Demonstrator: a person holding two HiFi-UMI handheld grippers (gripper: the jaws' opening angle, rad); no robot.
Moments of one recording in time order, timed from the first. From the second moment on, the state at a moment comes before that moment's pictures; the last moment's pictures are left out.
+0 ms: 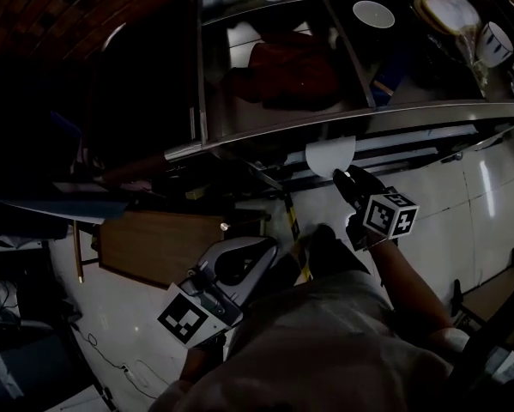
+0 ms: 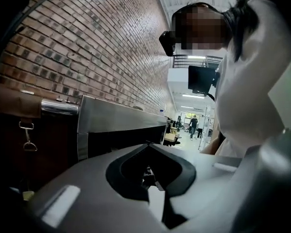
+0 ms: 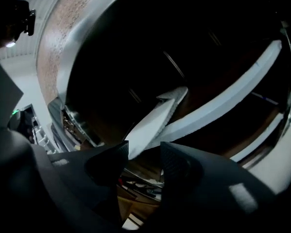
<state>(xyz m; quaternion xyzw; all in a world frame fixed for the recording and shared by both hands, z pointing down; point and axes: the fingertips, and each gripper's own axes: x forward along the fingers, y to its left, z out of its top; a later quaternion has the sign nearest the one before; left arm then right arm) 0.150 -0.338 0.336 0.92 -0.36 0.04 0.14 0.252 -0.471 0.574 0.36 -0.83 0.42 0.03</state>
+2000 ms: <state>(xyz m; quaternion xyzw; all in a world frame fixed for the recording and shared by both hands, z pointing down) 0.088 -0.066 0.316 0.97 -0.24 0.04 0.08 0.219 -0.071 0.393 0.42 -0.88 0.23 -0.03</state>
